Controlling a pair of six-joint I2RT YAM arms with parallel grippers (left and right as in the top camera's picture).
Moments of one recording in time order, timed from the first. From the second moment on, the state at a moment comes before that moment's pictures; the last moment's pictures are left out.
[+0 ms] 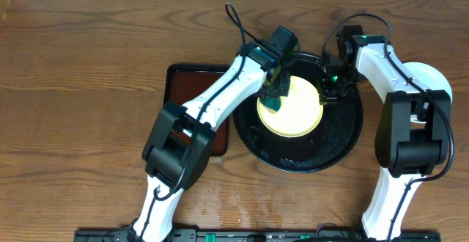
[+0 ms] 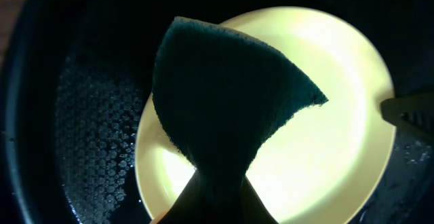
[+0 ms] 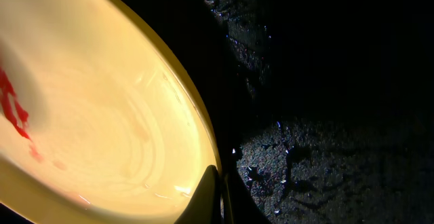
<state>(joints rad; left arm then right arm) -0.64 2.17 1.80 -0.91 0.12 -0.49 0.07 2.13 1.55 -1.06 -0.24 -0.06</state>
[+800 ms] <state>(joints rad) -0.65 2.27 1.80 -0.88 0.07 -0.49 0.07 2.13 1.55 -1.06 -0.24 -0.06</state>
